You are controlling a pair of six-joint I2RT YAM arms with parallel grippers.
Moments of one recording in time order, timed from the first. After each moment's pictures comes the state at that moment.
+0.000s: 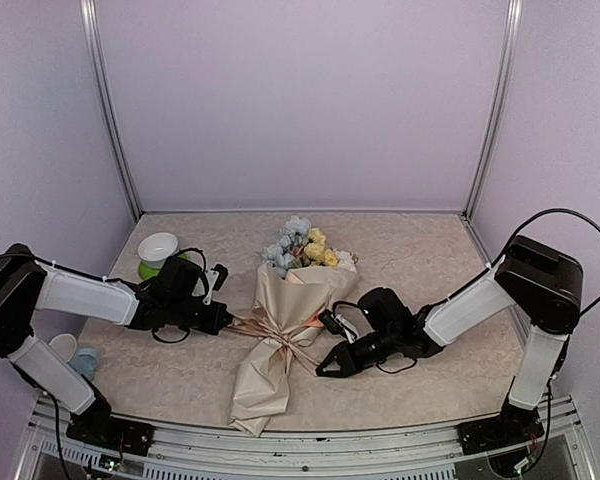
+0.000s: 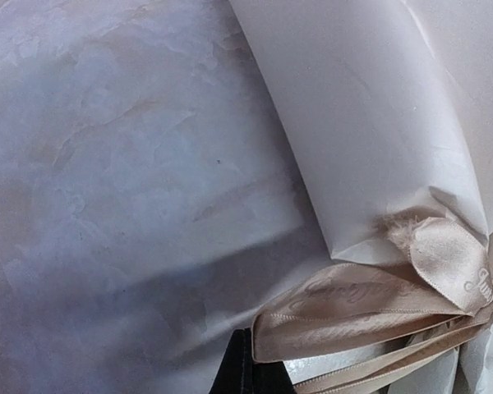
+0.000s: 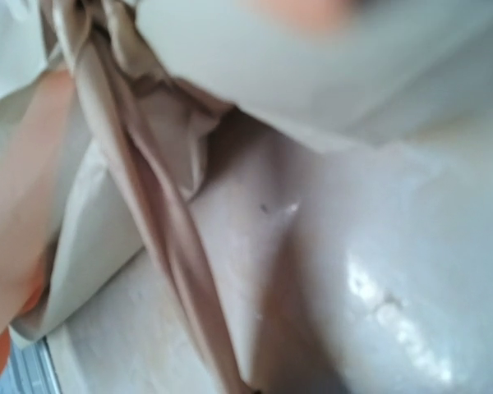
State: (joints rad) left arm -0.60 1.51 0.61 0.09 0.11 -0.27; right arm 0.90 1.84 0.69 0.37 -0.60 0.56
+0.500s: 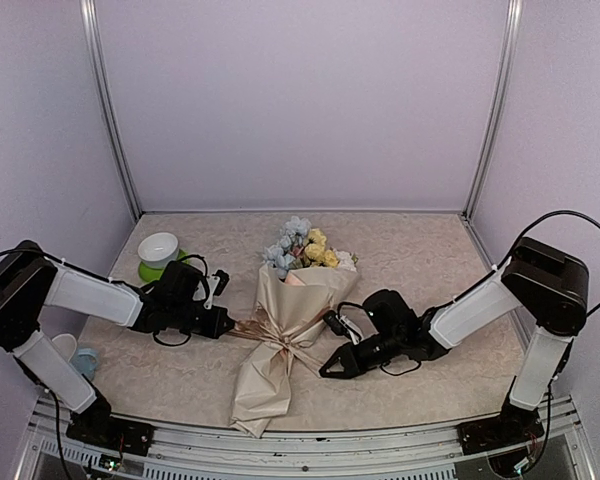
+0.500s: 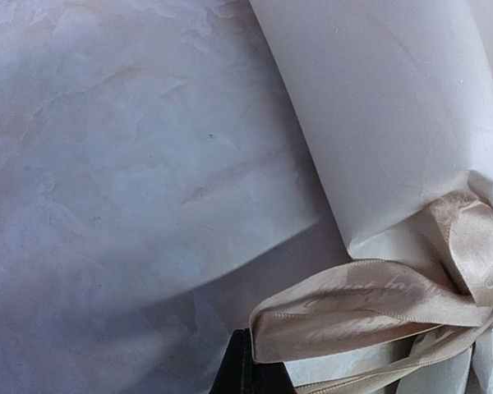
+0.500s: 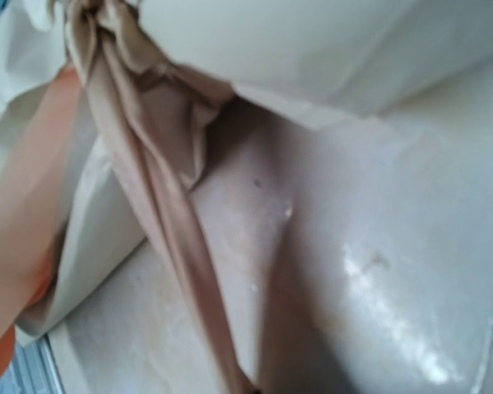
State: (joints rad) left arm -0.58 1.57 0.60 0.13 0.17 -0.29; right arm 0.90 1.80 0.65 0.40 -0.58 0.57
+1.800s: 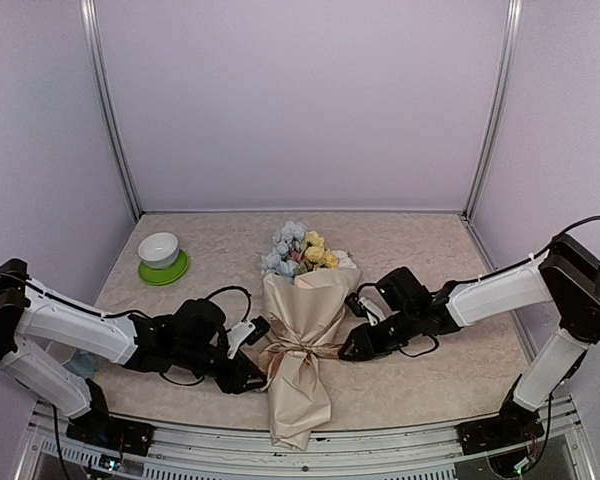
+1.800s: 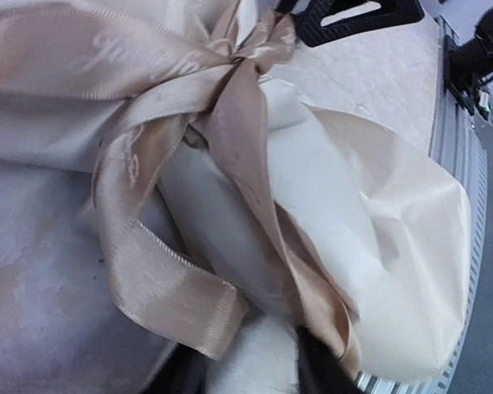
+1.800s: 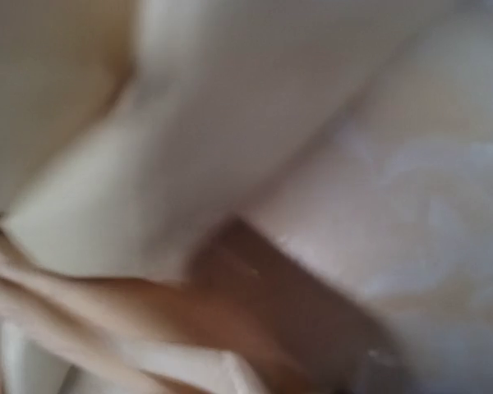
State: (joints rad) left arm -0.98 1.44 0.50 0.15 0.29 -0.30; right arm 0.79 1.66 0.73 0.00 -0.43 0.49
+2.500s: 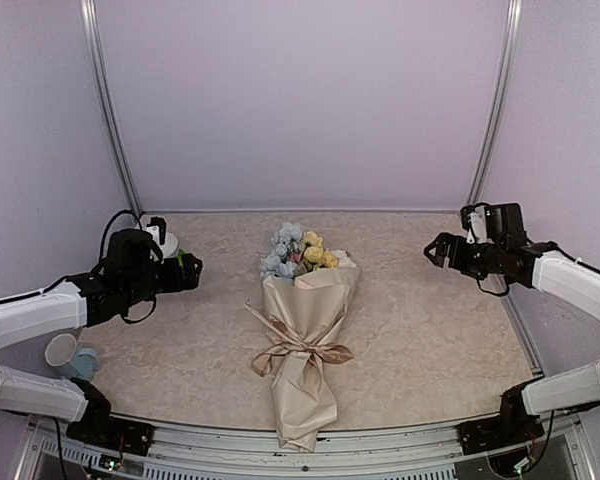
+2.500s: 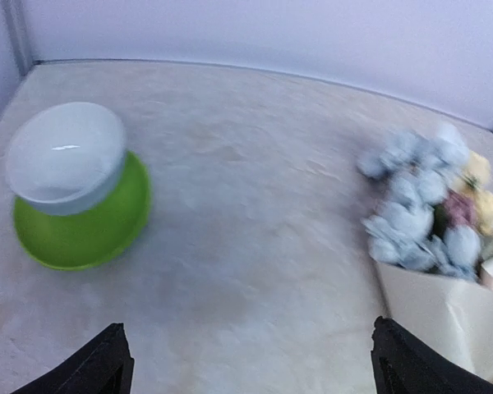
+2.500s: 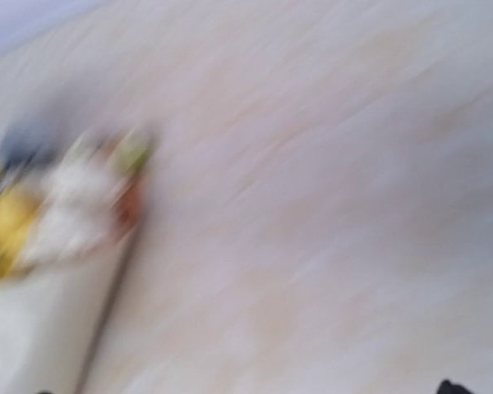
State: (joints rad) left arm -0.52 1.10 0.60 -0.01 -0.22 -0.38; right arm 0.21 1.21 0.80 -0.24 -0.20 0.40
